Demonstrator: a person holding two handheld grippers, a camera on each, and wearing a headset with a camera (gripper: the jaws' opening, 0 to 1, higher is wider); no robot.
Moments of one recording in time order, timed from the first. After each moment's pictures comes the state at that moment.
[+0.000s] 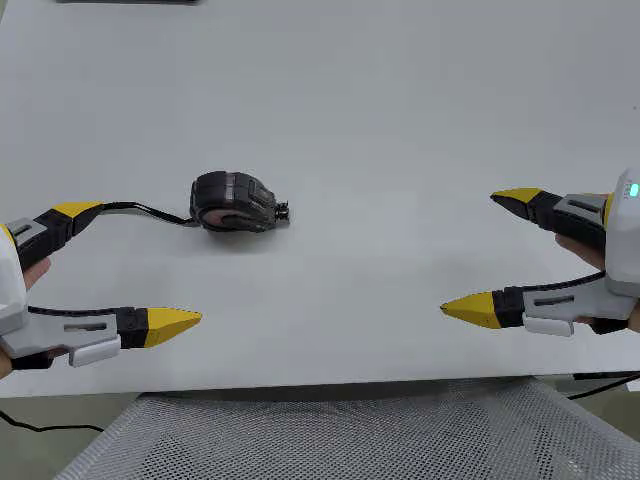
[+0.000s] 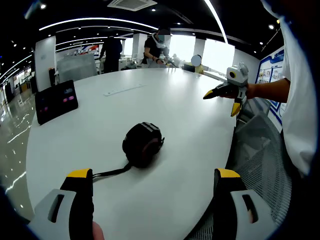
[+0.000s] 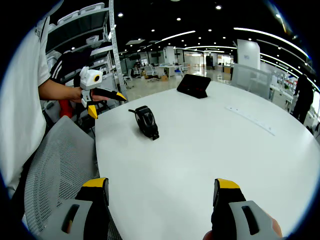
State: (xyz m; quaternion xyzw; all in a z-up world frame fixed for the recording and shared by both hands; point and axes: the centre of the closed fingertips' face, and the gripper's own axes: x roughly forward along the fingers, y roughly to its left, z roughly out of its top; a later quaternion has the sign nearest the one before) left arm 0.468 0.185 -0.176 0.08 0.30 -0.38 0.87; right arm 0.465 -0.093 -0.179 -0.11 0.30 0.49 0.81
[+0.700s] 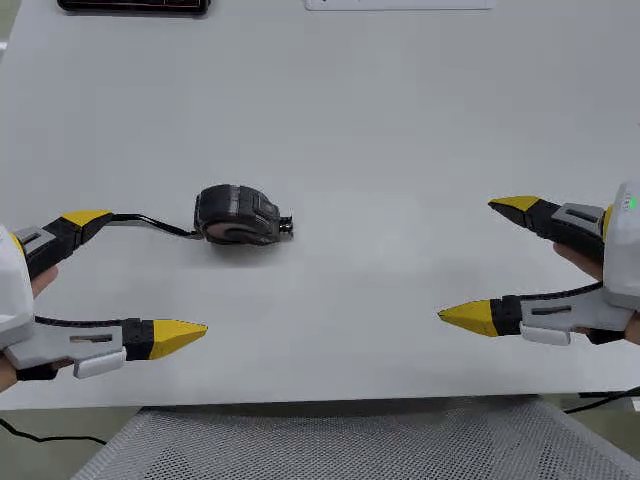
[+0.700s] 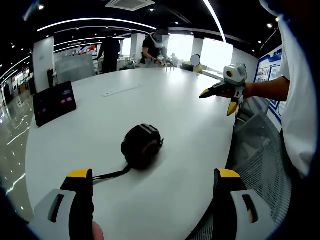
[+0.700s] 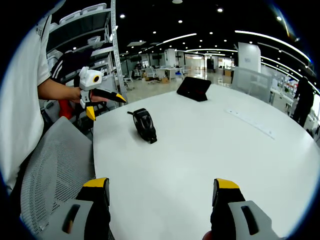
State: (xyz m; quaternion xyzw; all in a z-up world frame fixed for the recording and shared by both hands) left arm 0.470 0.181 -0.175 0.08 0.30 -0.39 0.87; right arm 0.477 -0.087 -0.179 -0.12 0.29 0.50 0.81
